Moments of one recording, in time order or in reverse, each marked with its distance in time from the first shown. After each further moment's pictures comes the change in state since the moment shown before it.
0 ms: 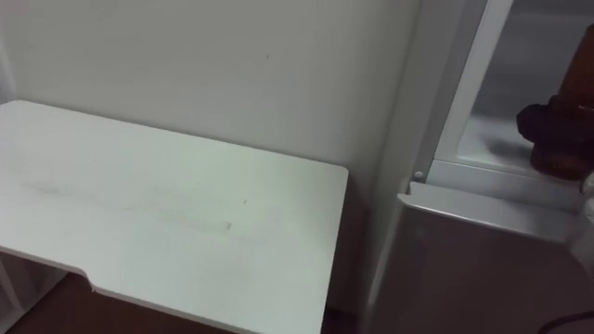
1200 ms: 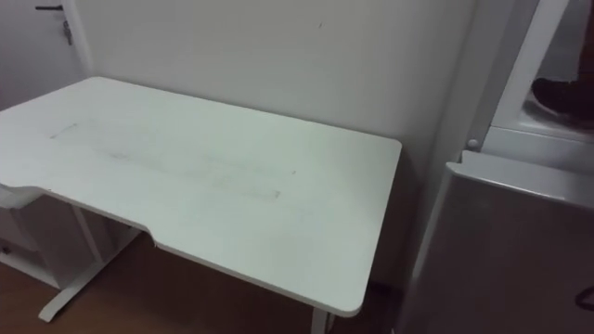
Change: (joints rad) left arm -0.034 0.064 -0.177 -0.067 -0.168 0.014 0.010; right arm -0.146 -0.052 0.036 0.263 -0.151 -0.201 0.120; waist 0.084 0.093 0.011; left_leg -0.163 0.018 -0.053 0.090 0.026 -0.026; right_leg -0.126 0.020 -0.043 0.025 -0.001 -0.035
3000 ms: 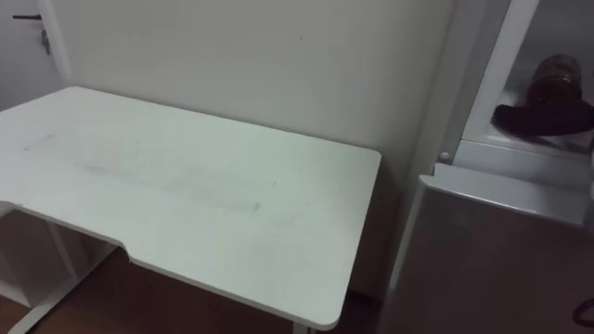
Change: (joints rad) left arm 0.029 0.000 0.027 -0.016 0.028 -0.043 -0.021; right arm 0.074 0.003 0.060 -0.147 0.015 0.089 0.011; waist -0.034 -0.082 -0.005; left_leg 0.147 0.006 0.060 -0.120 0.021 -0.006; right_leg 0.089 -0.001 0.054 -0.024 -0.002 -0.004
